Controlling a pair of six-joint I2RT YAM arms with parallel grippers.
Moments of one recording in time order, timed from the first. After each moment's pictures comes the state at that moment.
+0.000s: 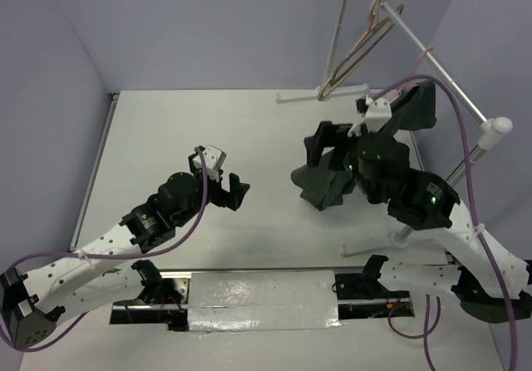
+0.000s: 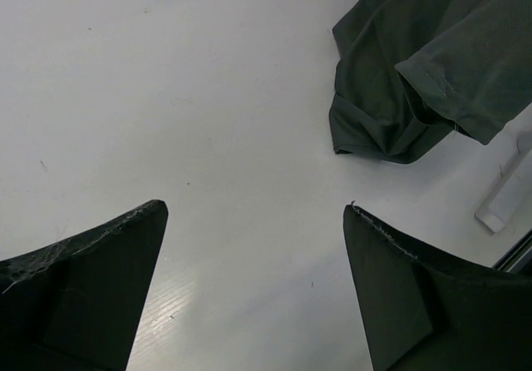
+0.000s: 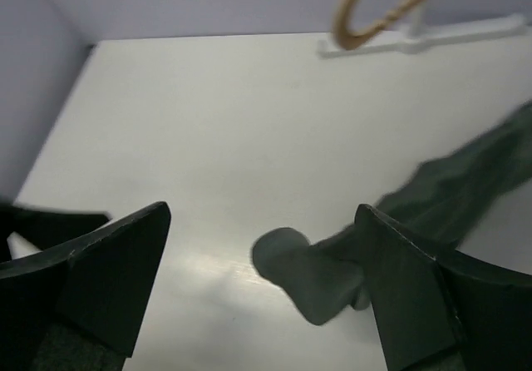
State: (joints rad) left arm -0.84 0.85 0.70 -0.09 -0.24 -0.23; right arm 0.92 1.04 1.52 -0.80 0.71 0.45
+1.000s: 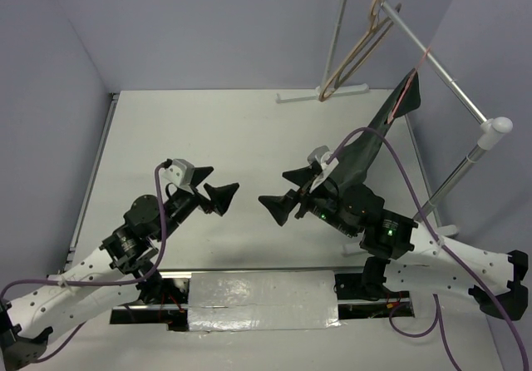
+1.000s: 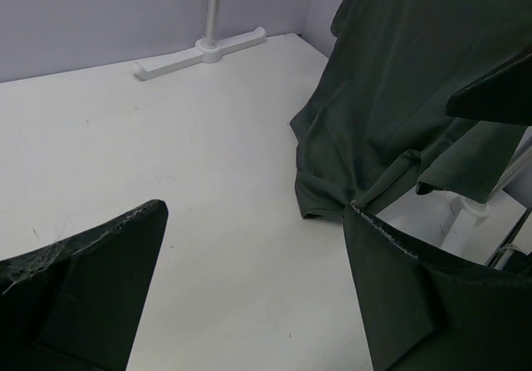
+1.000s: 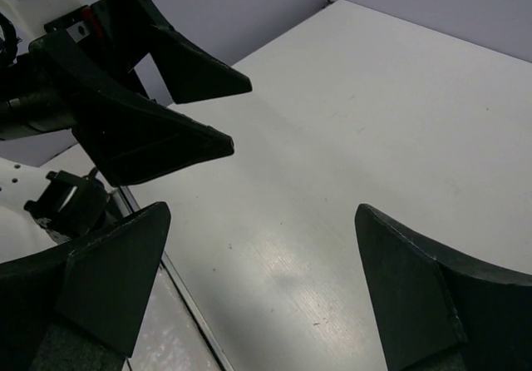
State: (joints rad) left arm -0.84 0.58 0.52 0.13 -0.20 -0.22; right arm 1.15 0.76 0.79 -0.02 0.26 0.22
